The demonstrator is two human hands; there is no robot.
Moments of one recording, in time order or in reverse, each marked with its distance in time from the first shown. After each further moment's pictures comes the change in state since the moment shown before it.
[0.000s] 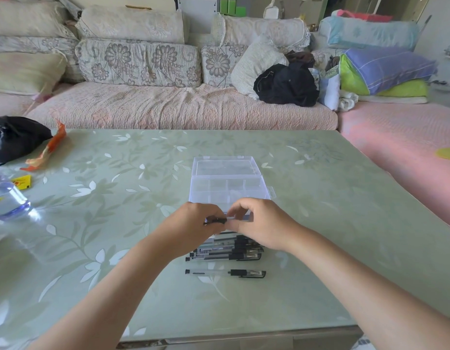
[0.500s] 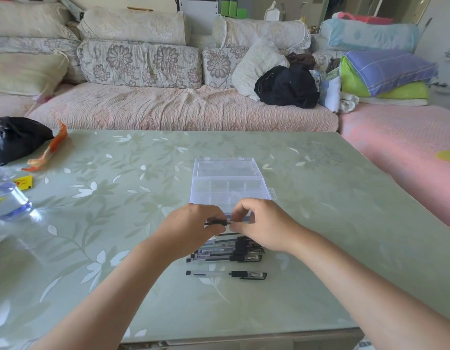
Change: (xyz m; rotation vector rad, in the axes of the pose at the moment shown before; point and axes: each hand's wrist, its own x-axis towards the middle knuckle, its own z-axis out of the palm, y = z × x) left_hand -0.002 0.002 -0.002 0.152 0.039 0.013; right_hand 0.000 -0.001 -0.004 0.012 -0.002 -0.017
